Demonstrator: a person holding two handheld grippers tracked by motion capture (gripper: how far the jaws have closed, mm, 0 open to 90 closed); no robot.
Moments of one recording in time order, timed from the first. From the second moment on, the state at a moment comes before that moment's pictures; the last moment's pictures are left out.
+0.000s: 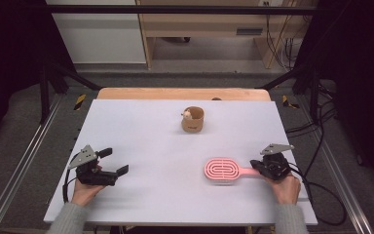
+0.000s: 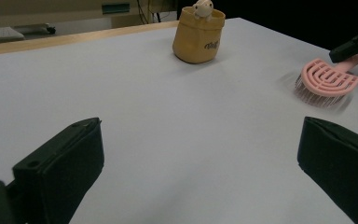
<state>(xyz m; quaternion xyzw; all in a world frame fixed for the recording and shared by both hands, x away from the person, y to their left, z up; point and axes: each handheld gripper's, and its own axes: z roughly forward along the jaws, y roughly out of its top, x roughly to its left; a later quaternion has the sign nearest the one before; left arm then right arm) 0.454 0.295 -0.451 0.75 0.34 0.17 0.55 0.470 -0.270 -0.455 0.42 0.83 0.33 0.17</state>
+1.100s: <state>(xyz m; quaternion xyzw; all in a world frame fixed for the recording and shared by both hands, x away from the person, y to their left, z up) 0.454 0.296 -0.450 0.75 0.34 0.17 0.55 0.449 -0.266 -0.461 0.41 0.84 0.31 0.15</state>
